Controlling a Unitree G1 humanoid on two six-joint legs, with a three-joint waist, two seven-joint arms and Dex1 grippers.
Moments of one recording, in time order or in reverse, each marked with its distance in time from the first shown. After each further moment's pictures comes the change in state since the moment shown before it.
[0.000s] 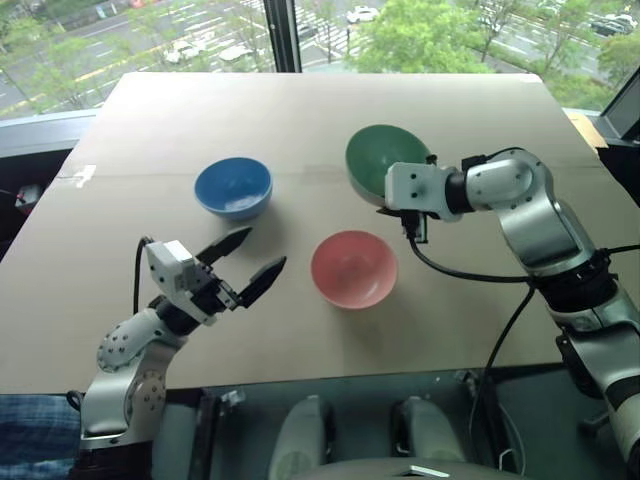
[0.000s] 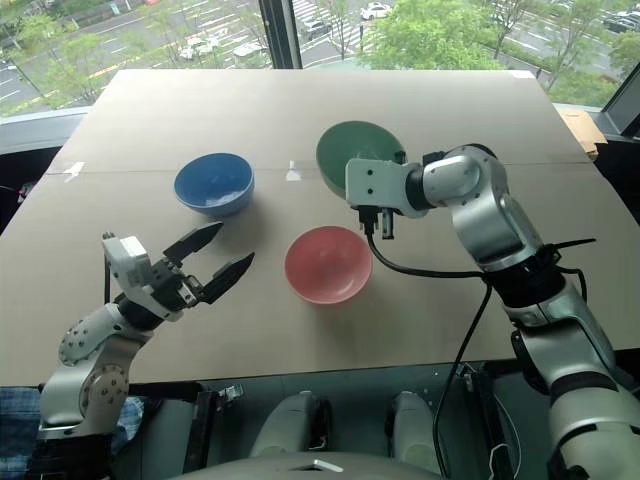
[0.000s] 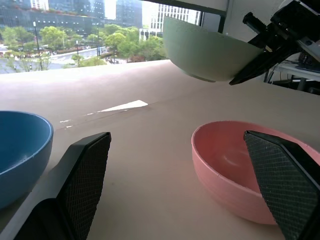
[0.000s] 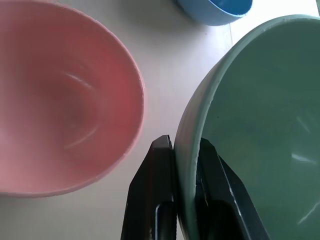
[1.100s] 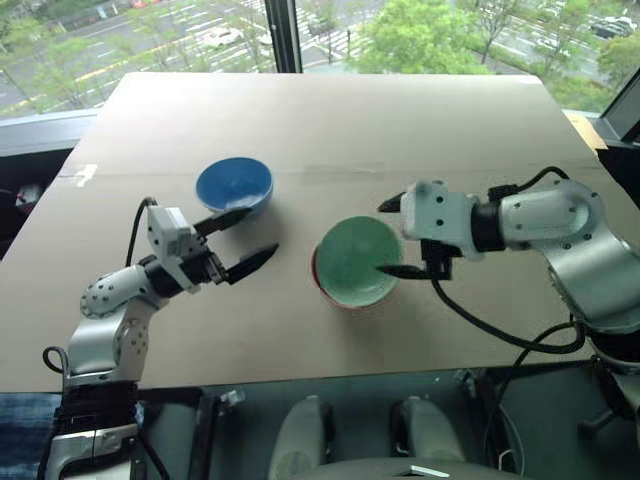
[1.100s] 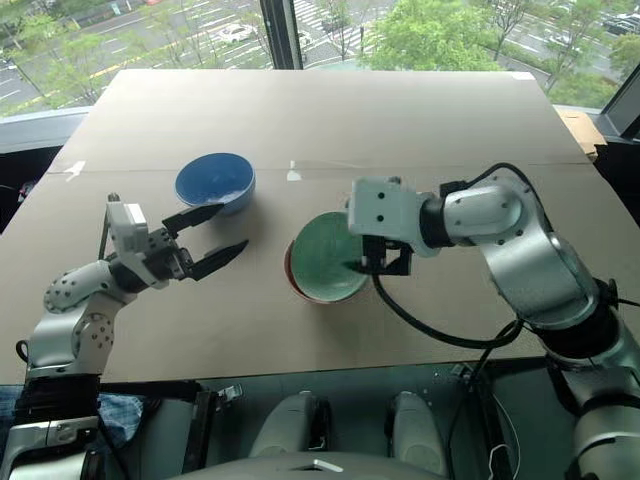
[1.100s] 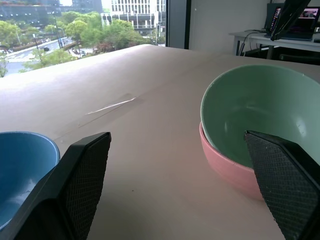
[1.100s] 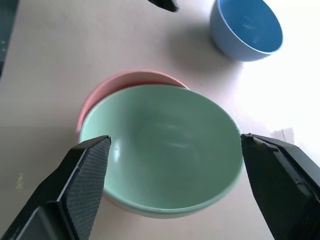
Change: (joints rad) left arm -0.244 0.110 -0.020 0.262 0.042 -0.005 -0.208; right arm 0.077 -0.087 -0.114 -0.329 0.222 0.424 -0.165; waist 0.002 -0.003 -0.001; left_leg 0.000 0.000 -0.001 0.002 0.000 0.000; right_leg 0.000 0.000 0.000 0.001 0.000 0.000
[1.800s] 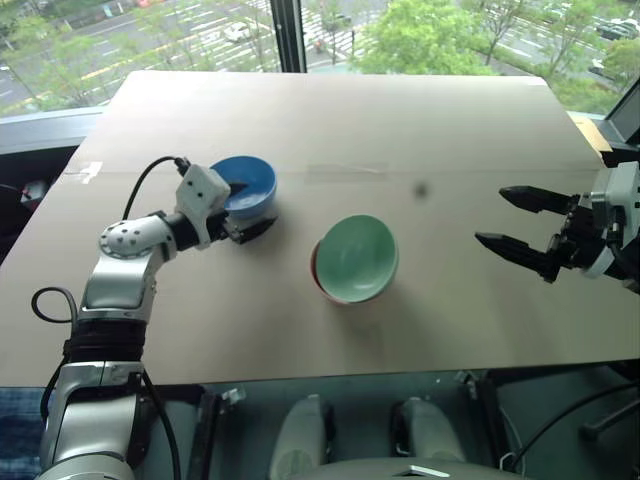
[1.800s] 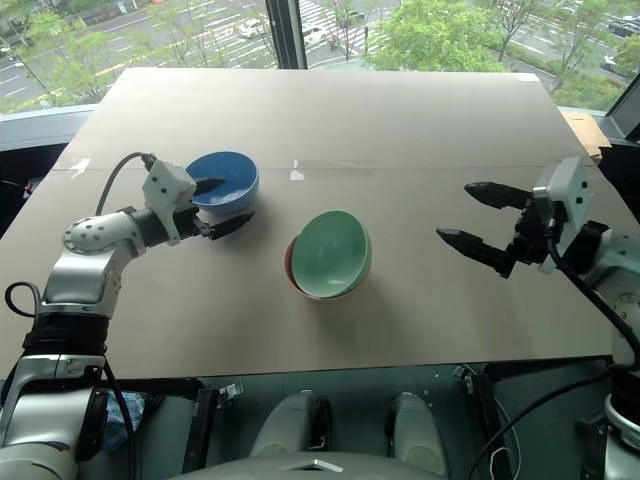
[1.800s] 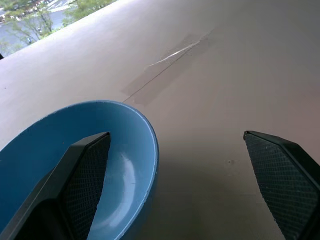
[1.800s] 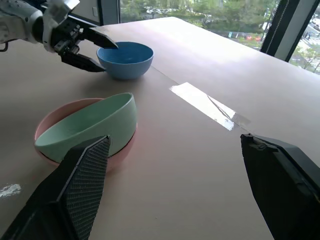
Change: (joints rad) left arm -0.332 0.099 -0.221 0.314 0.416 0.059 0.194; right arm 0.503 0.017 -0.723 0.166 0.527 -0.197 -0.009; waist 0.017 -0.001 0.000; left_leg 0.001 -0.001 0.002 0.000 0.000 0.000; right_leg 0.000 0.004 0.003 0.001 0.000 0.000
